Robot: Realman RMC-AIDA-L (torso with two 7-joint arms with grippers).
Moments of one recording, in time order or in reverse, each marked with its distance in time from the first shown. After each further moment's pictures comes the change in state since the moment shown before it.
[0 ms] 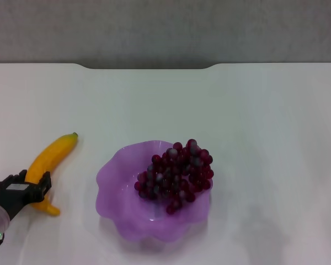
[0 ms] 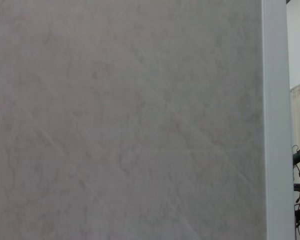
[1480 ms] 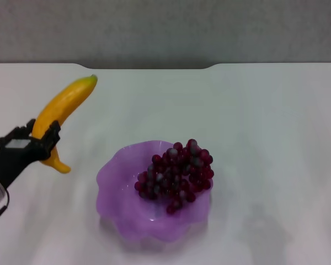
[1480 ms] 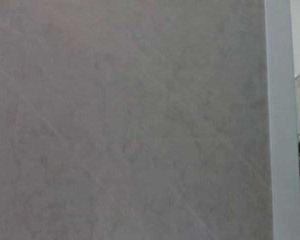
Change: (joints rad) left arm 0.336 0.141 -0.108 -0.747 0.200 -0.070 -0.045; right arm 0.023 -0.003 0.000 0.041 -0.002 0.011 0.048
